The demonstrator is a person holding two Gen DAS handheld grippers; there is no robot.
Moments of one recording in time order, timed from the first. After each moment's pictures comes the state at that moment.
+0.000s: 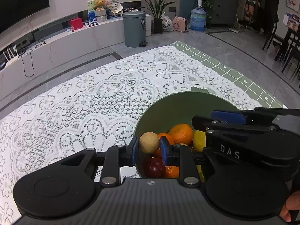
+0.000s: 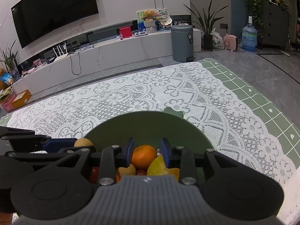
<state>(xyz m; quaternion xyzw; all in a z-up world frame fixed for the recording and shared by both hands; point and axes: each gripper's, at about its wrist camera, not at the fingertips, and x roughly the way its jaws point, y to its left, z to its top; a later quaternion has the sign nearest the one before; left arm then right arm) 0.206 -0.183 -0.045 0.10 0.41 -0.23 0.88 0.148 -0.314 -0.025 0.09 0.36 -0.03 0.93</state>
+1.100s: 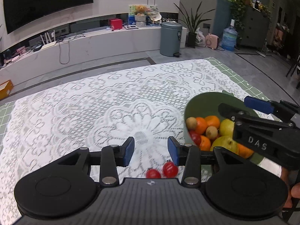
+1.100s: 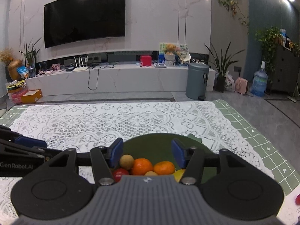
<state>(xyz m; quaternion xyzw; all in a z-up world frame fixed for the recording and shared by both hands) 0.141 -0.094 -0.014 0.04 0.38 -0.13 0.91 0.095 -0.262 0.003 0.00 0.26 0.01 0.97</state>
